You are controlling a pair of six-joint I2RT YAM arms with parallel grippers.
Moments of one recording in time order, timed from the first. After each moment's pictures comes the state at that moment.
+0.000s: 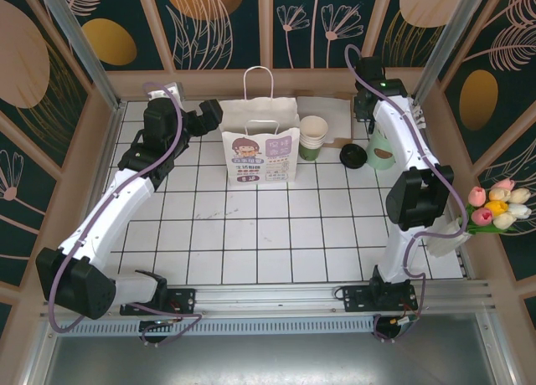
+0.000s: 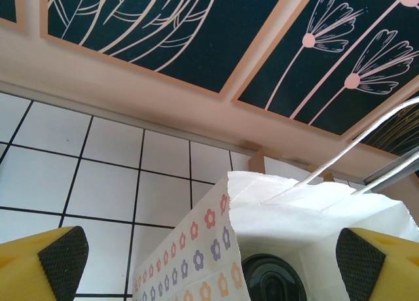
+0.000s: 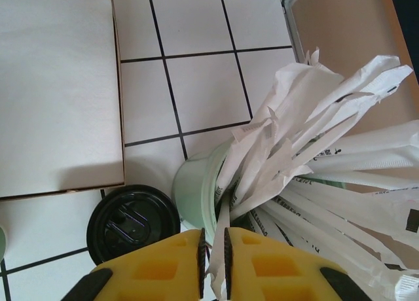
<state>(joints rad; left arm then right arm) -0.35 1.30 1.21 -0.25 -0.07 -0.55 0.18 1.91 1.94 -1.06 0.46 0.13</state>
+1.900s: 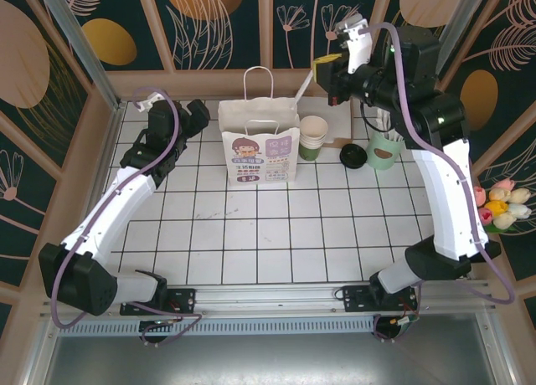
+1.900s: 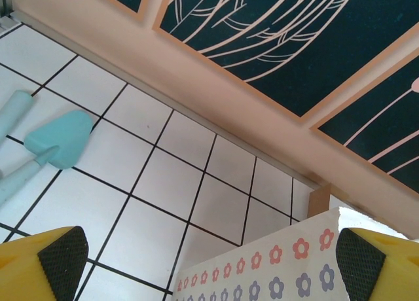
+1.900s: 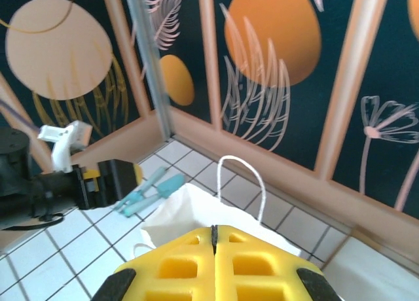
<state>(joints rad) -0.34 1.32 1.21 -0.34 -0.30 -0.74 0.47 1.52 2.23 -0.93 -0.35 -0.01</state>
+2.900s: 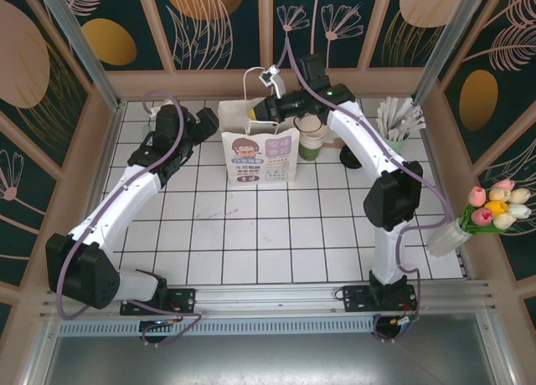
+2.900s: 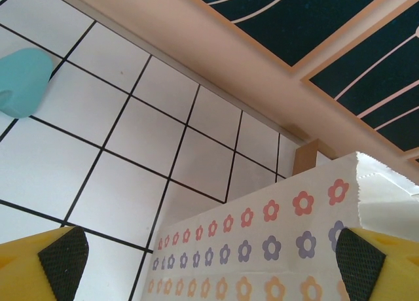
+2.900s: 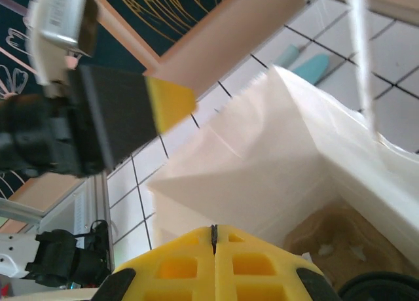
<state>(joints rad) -0.34 1.36 1.16 -0.32 -0.16 -0.79 0.49 2.00 2.03 -0.70 -0.87 0.04</state>
